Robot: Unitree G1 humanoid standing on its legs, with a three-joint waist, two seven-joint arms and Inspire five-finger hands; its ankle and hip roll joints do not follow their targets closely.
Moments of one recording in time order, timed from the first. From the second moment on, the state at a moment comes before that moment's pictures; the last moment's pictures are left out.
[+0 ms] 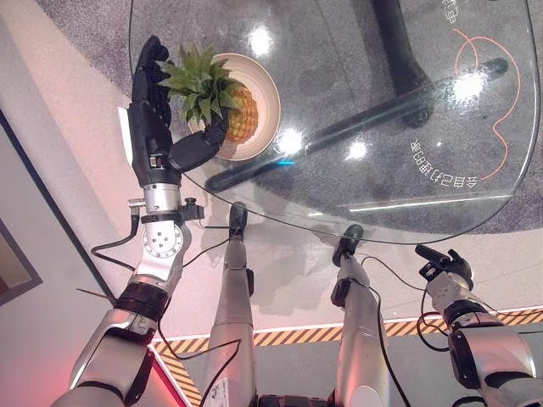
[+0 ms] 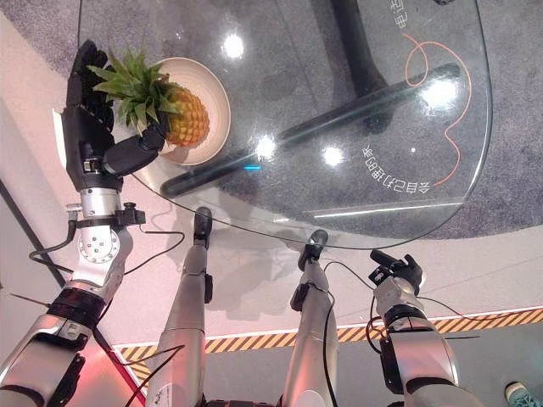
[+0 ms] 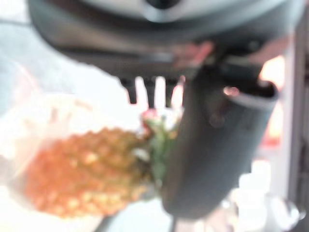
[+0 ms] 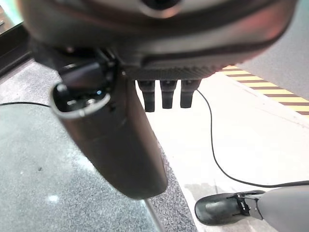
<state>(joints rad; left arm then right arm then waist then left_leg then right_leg) -0.58 0.52 -0.26 0.47 -0.40 -0.73 0.37 -0.66 -0.47 0.01 1.29 0.88 -0.04 -0.37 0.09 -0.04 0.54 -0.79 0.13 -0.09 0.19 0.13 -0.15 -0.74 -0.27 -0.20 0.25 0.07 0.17</state>
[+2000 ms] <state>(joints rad) -0.51 0.56 -0.30 0.45 -0.28 -0.73 0.47 -0.64 -0.50 0.00 1.31 0.90 -0.04 -0.36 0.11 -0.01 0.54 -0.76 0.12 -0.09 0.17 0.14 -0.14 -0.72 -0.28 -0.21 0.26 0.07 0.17</state>
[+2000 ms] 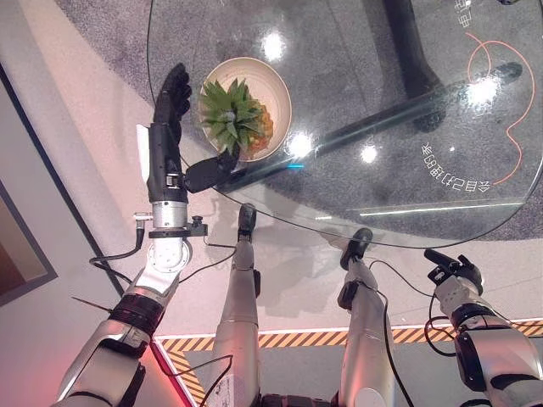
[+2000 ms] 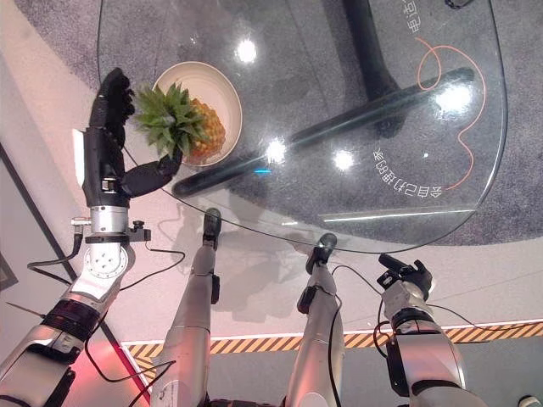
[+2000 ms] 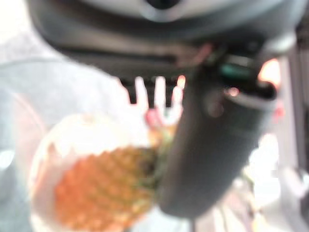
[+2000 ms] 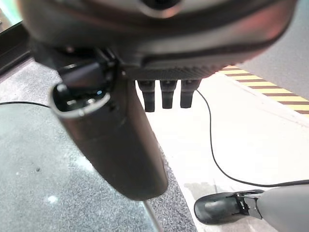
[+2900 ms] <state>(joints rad) -0.50 0.53 -0.21 0.45 -0.45 -0.73 0.40 -0.63 -0.50 -0.02 1.30 0.90 -0.04 -0.36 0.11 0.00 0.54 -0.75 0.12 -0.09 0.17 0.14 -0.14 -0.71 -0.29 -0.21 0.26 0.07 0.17</state>
